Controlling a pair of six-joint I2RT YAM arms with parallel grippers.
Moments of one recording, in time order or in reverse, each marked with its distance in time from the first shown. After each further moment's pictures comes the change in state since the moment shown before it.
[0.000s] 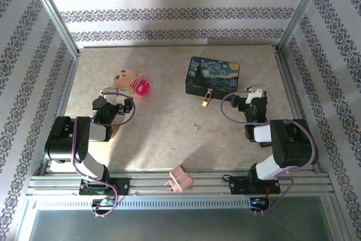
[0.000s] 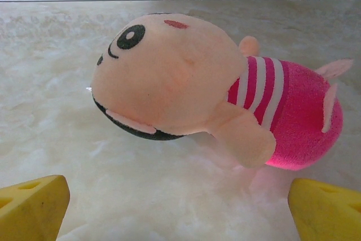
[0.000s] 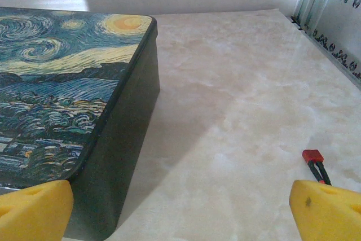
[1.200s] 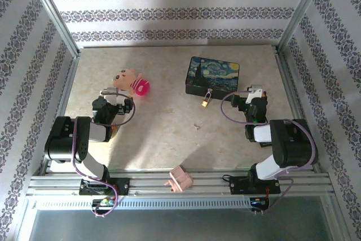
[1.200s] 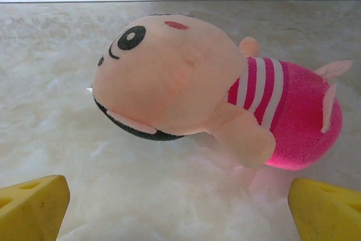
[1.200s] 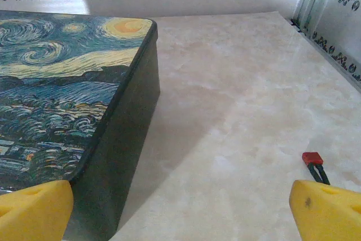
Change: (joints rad) left arm 0.000 0.000 -0.011 0.015 -0.001 0.000; right arm 0.000 0.000 0.000 0.007 0.000 0.000
